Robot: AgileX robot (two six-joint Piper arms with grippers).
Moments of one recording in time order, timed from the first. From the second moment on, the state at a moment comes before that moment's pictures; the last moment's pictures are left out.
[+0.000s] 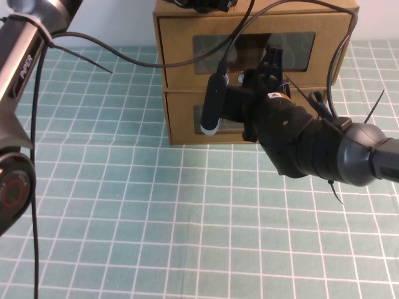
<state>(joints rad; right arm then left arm) 0.71 1.94 -1.33 1.30 -0.56 -2.33 -0.38 2.22 -2.46 -0.62 1.06 0.66</state>
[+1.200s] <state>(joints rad) 0.99 1.61 -1.04 1.75 -0.68 -2.45 -0.38 2.23 -2.46 -0.61 1.08 0.61</state>
